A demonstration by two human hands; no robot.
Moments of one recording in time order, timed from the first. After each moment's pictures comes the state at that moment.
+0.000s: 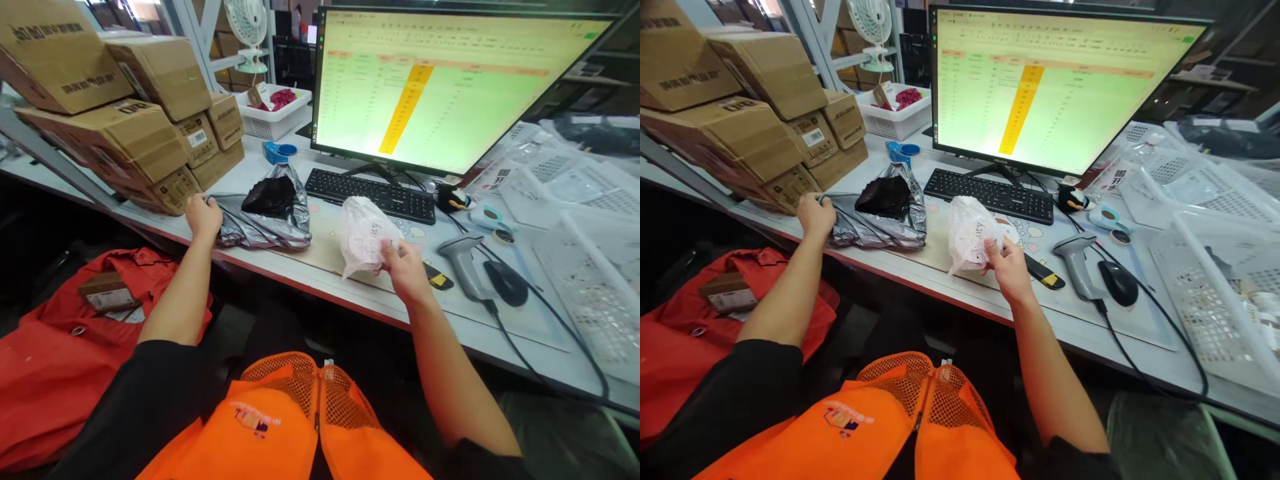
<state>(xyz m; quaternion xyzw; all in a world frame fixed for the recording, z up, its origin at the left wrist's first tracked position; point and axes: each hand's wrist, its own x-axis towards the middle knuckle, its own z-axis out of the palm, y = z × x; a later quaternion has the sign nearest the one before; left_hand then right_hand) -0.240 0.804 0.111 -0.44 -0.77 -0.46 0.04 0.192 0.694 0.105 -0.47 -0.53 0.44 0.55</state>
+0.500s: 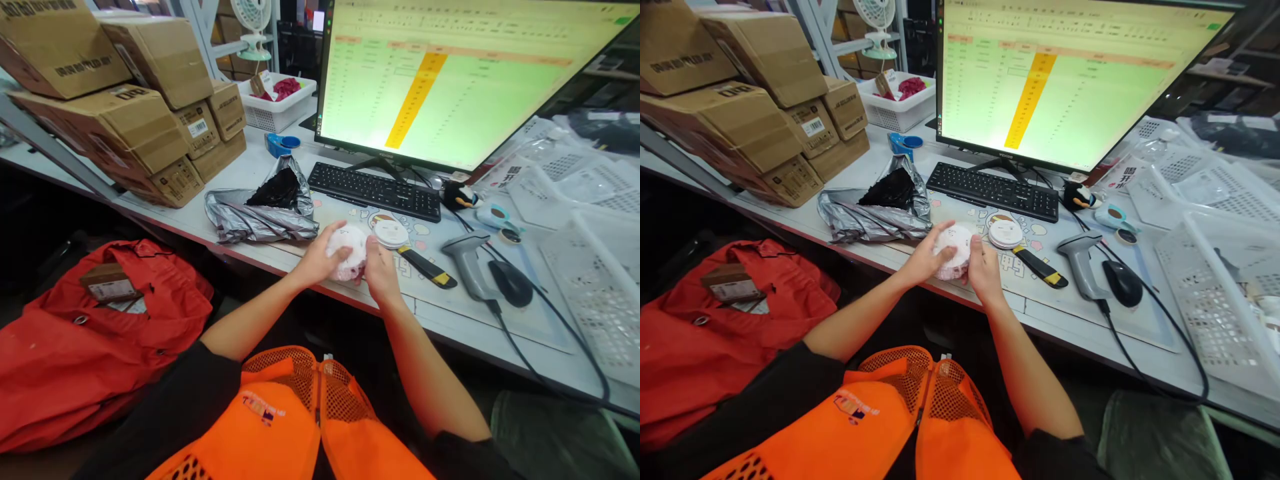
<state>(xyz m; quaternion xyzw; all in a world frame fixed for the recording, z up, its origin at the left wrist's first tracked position) -0.016 0.717 0.071 -0.70 -0.38 -0.47 -0.38 0.142 0.687 0.092 -0.55 -0.52 0.42 0.50</state>
